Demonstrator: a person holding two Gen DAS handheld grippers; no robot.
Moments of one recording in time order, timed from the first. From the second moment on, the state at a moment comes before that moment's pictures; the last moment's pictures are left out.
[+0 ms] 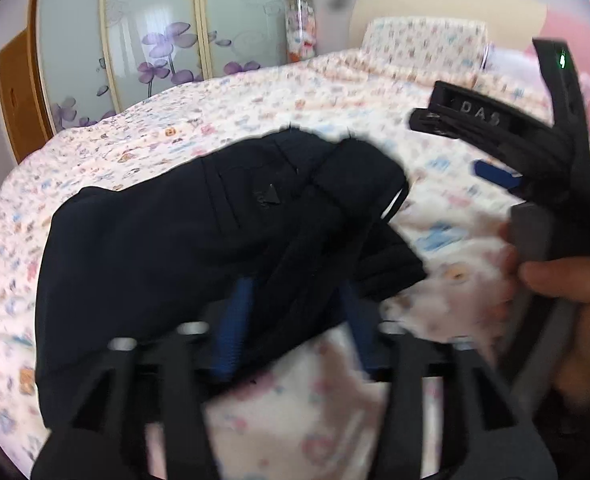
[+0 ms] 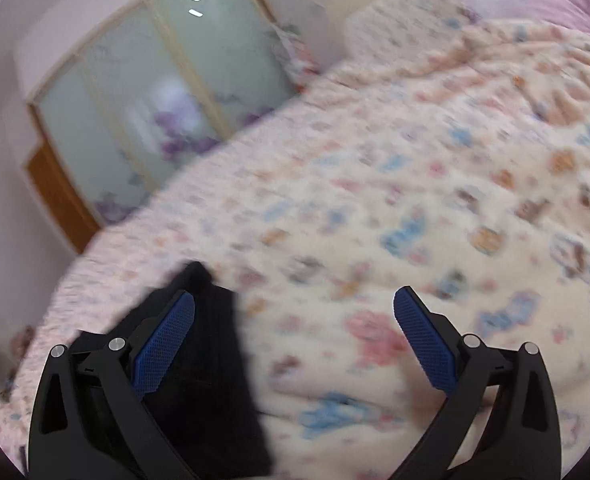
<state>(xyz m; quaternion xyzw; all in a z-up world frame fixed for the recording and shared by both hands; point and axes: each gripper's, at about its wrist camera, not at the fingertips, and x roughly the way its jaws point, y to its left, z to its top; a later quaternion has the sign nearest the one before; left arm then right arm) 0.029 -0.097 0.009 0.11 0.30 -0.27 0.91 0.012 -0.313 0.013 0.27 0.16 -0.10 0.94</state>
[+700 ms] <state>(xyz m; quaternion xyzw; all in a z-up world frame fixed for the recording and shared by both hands) 0.054 -0.021 0.001 0.05 0.25 0.03 0.97 0.030 -0.224 0.009 0.13 0.22 0.16 0.95</state>
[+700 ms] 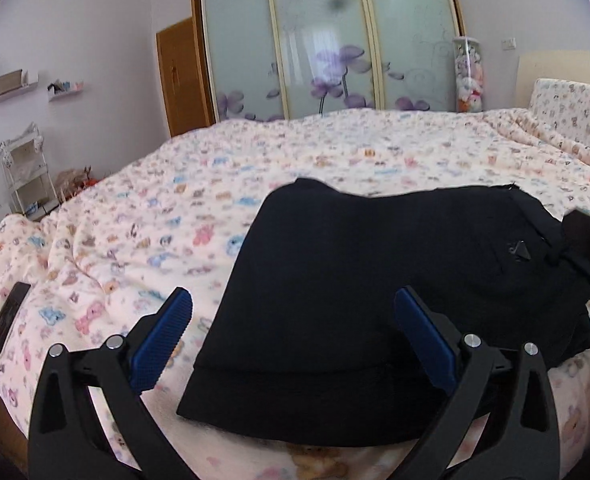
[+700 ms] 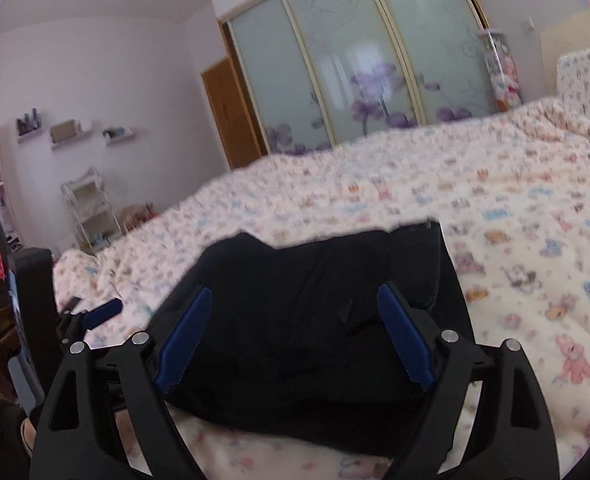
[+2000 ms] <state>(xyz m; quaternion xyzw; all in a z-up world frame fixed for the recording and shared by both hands) 0.114 0.049 0.003 -0.24 0.33 -0.12 0.91 0.119 -0.277 0.006 0.34 0.28 0.23 0.86</state>
